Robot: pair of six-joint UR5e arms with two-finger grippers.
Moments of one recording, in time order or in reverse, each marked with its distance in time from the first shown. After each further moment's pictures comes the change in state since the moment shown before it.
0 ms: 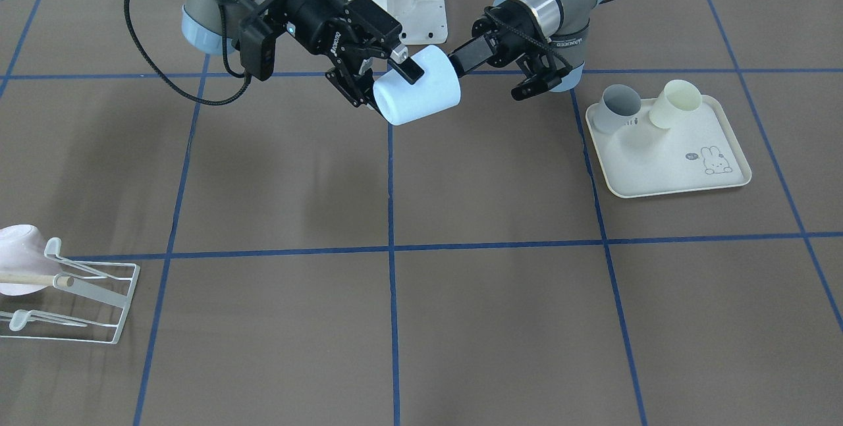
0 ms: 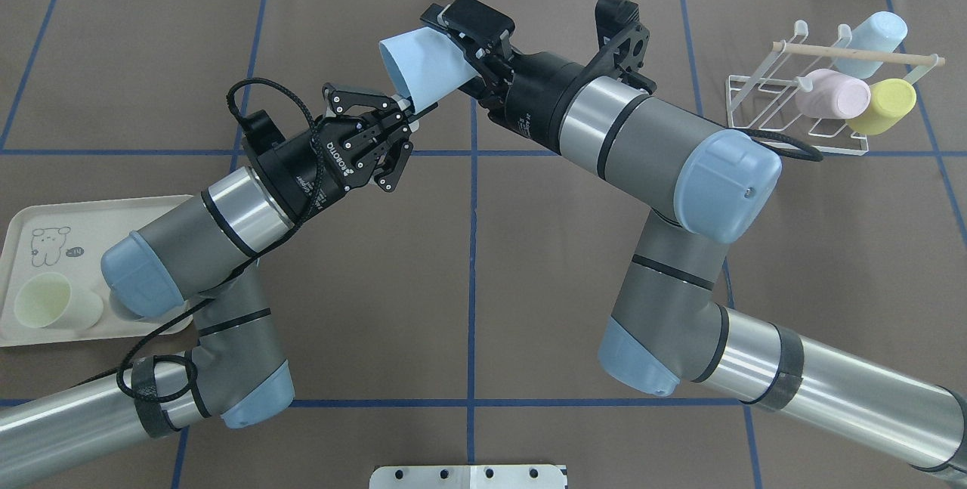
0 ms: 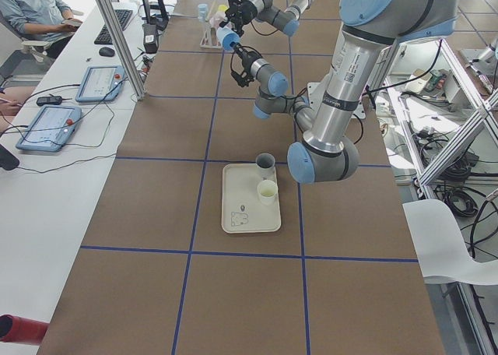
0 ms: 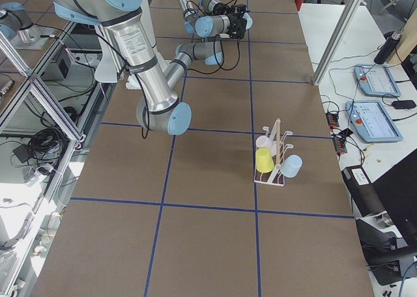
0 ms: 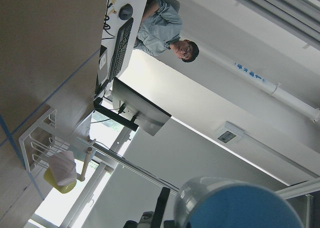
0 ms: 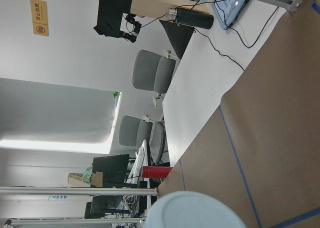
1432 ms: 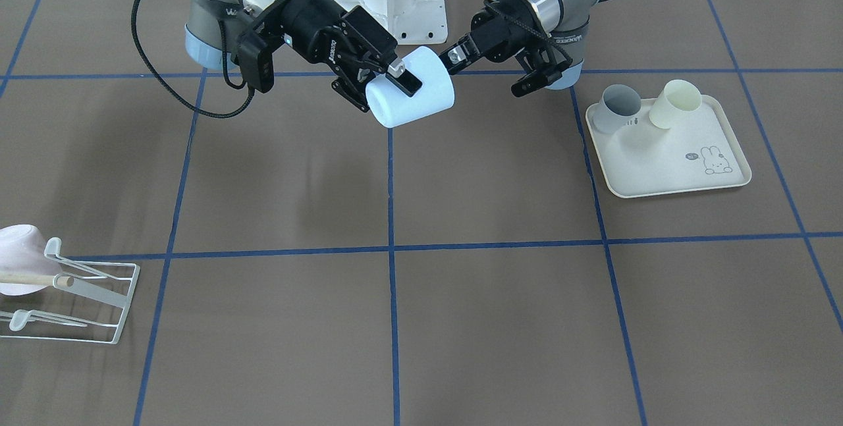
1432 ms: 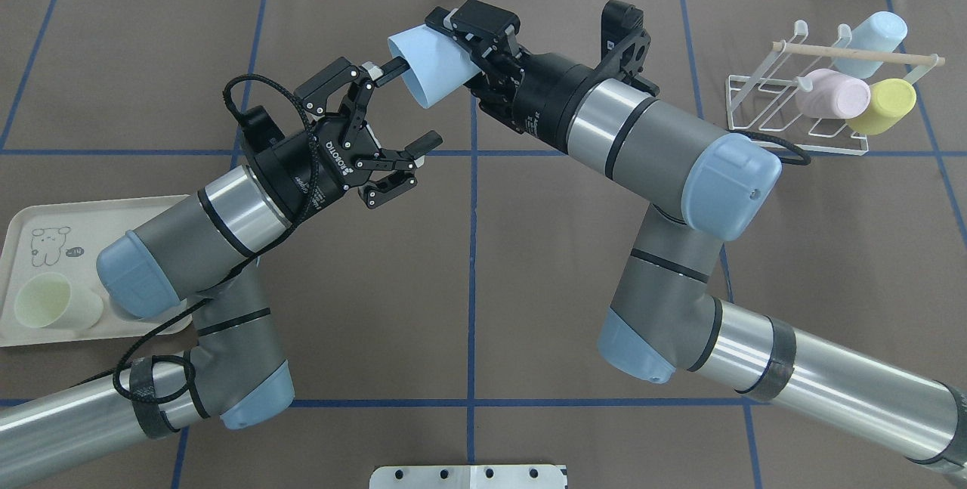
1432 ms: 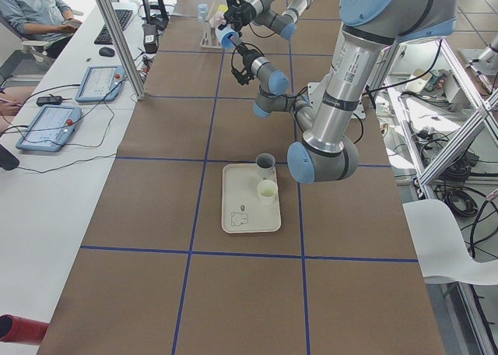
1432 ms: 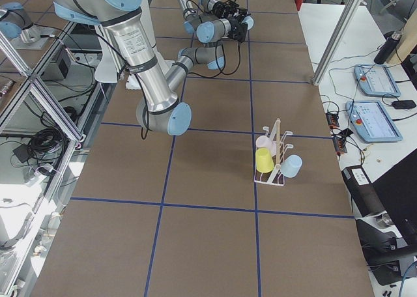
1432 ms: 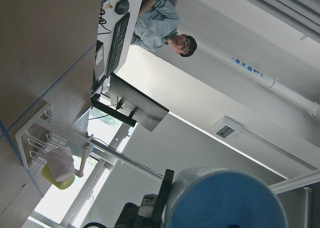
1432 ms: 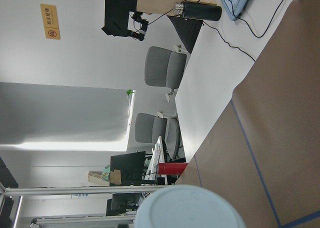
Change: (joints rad) left arm -0.003 0.004 -0.019 -0.002 -0.008 0.044; right arm 0.020 -0.002 -0.054 0.125 0.009 0.047
